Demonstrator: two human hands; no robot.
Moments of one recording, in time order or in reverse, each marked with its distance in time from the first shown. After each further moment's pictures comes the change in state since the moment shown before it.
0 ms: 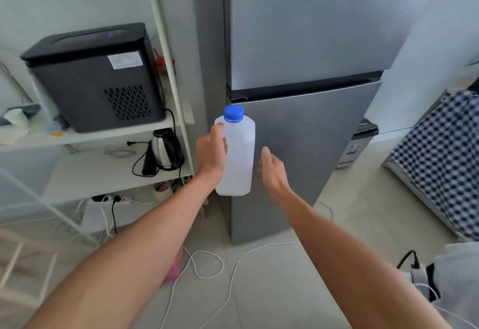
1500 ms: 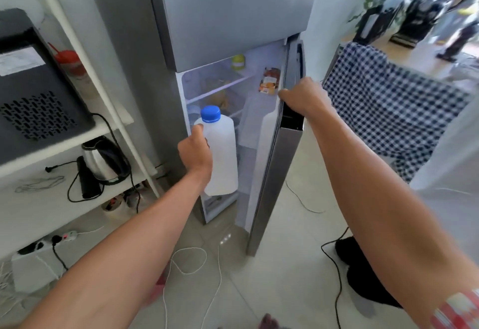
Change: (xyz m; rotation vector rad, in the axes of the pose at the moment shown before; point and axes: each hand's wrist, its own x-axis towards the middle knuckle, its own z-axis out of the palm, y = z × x) left_hand -0.002 -0.041 -0.002 0.028 -0.154 -0.099; right_hand -0.059 -0.125 -0.116 -0.773 0.563 0.125
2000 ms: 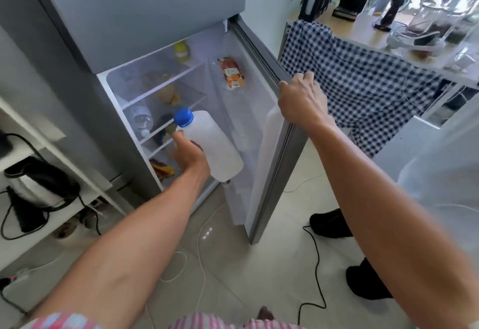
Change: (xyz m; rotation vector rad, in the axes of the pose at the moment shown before) left_hand -0.021 -0.056 0.099 -0.276 -0.053 -0.274; right_hand -0.005 0.099 -0.032 -0.204 0.174 0.013
